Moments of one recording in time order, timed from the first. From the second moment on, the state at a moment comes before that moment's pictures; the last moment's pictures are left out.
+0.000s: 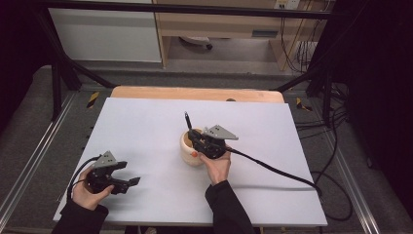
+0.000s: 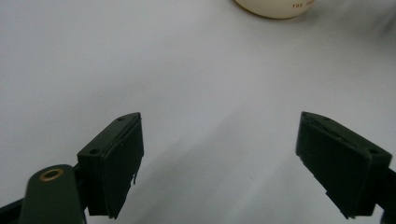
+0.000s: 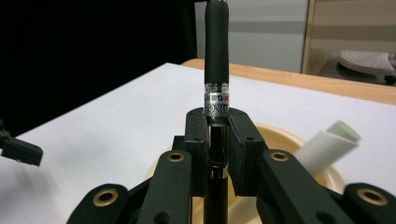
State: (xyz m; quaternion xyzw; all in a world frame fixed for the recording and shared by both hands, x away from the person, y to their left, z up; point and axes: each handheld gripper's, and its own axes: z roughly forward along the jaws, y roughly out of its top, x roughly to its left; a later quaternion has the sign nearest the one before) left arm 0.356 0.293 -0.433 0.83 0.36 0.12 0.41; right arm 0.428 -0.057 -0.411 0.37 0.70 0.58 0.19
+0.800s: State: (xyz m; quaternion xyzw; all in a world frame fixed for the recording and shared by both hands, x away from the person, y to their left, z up) left arm 0.357 0.292 -0.434 0.83 0.36 0.12 0.40; right arm 0.407 -0.095 -0.365 0.36 0.75 0.54 0.15
